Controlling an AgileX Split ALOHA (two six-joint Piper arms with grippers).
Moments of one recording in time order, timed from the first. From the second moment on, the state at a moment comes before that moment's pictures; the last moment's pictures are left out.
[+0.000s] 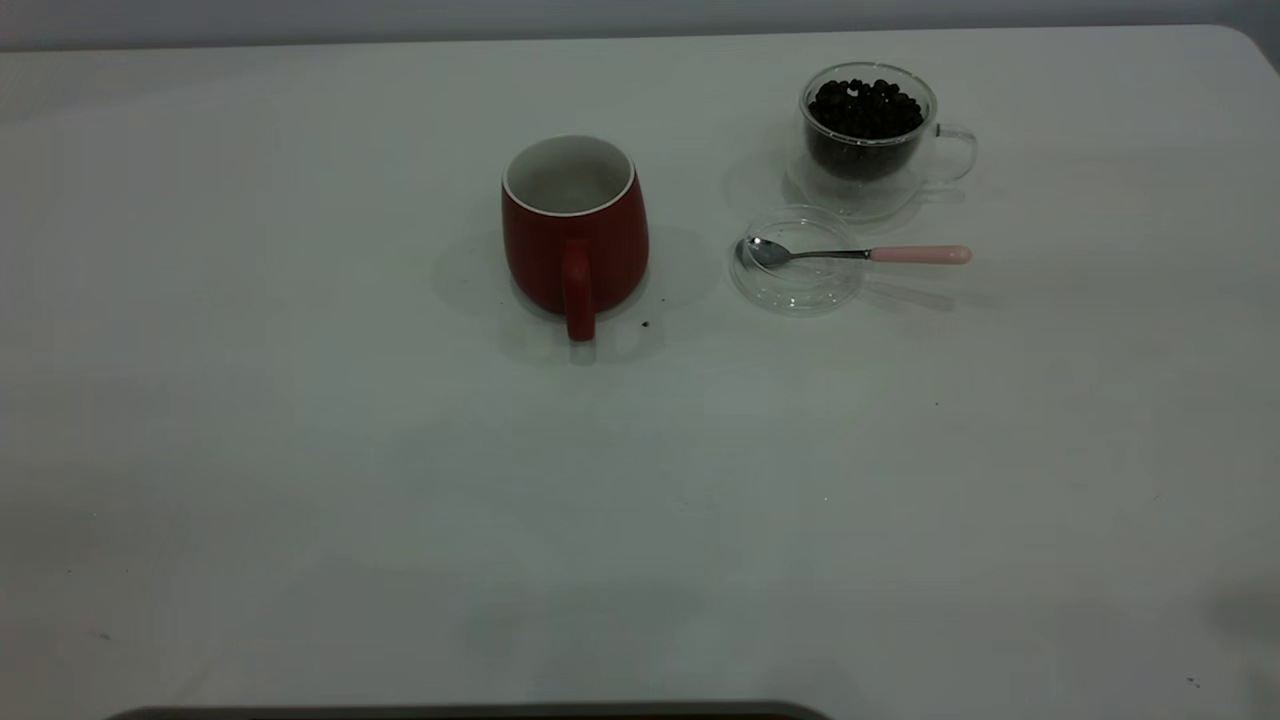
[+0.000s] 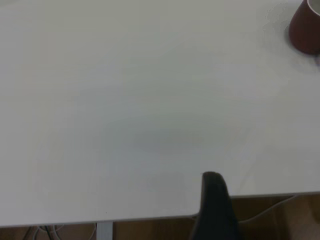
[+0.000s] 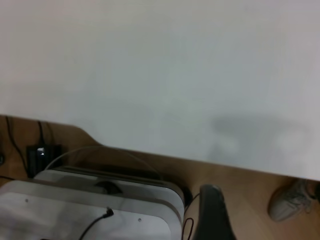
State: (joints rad) left arm 0.04 -0.02 -0.49 -0.06 1.14 0.07; right arm -0.10 0.82 -0.81 0.22 1.24 -0.26
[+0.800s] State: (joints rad) left arm 0.04 -0.02 -0.49 -0.06 1.14 0.08; right arm 0.07 0.23 -0.51 0.12 1.18 -0.21
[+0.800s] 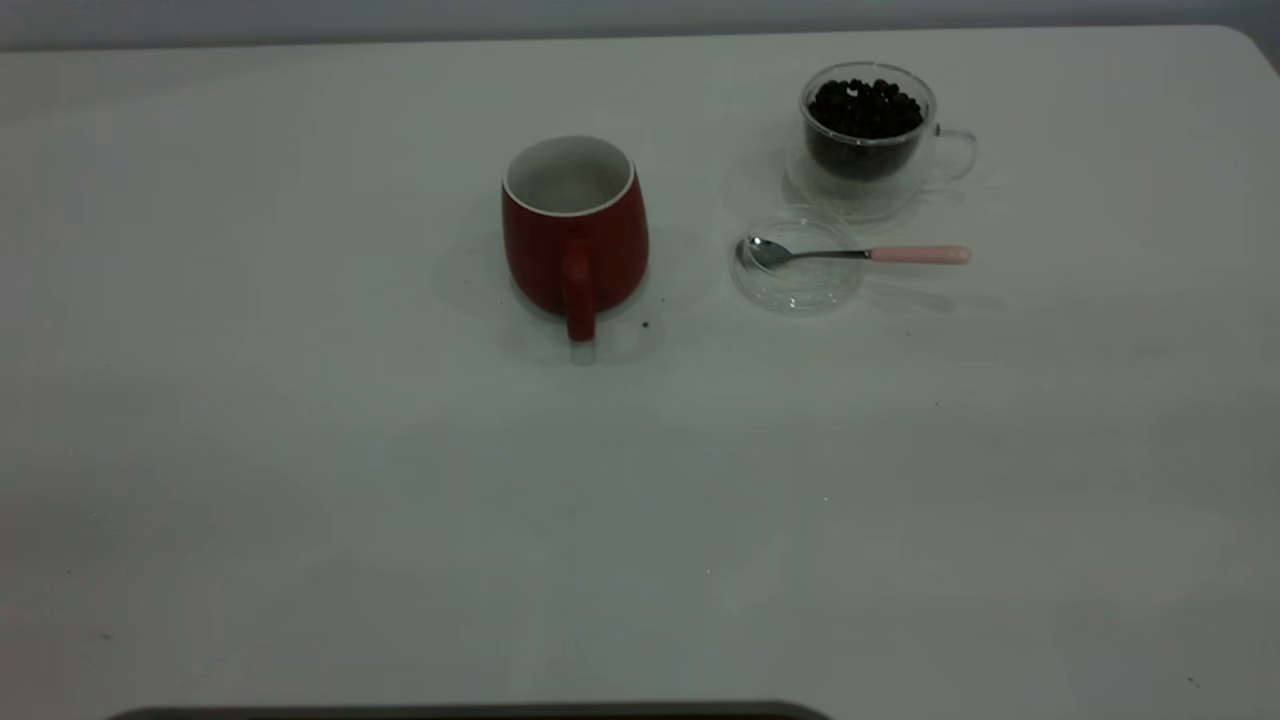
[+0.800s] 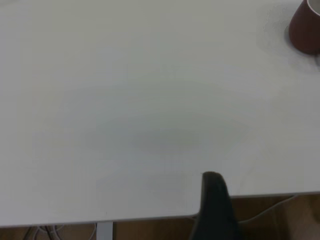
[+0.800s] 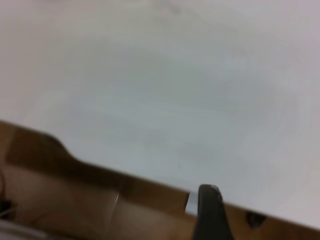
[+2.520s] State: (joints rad) left arm 0.04 -0.02 -0.49 -0.06 1.14 0.07; right arm 0.07 0.03 -0.47 0.06 1.12 -0.14
